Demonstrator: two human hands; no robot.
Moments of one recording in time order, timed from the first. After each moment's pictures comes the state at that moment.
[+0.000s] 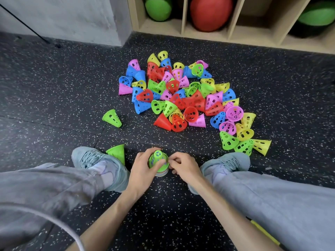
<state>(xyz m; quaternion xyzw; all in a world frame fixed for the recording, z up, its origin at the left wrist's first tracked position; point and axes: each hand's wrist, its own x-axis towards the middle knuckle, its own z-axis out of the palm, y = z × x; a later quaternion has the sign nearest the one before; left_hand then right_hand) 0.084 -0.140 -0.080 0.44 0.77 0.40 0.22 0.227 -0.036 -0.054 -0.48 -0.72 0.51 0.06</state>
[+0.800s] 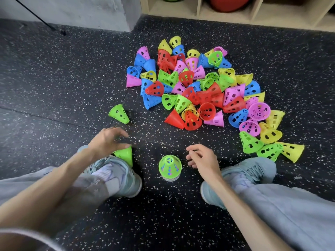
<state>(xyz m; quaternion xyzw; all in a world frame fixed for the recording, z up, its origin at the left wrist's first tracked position) -0.106 -0.124 -0.052 0.50 0.83 0.09 0.25 0.219 0.002 -0.081 -0.51 -0.63 0.56 0.16</state>
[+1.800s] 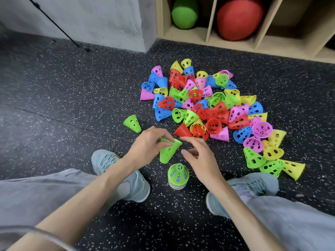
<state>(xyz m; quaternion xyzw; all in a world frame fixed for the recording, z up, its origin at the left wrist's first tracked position) -0.008 -0.099 0.008 0.59 0.72 0.34 0.16 0.188 -0.015 -0.006 -0.36 -0.78 0.48 0.21</state>
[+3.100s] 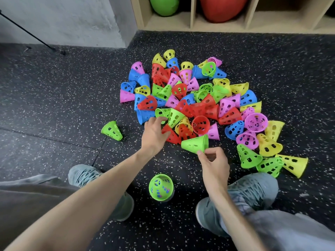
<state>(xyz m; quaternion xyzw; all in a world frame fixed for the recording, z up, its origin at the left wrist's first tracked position) 0.005 0.044 -0.084 0.46 0.84 0.25 0.15 0.224 0.041 -0.064 -0.59 -0.56 0.47 0.34</state>
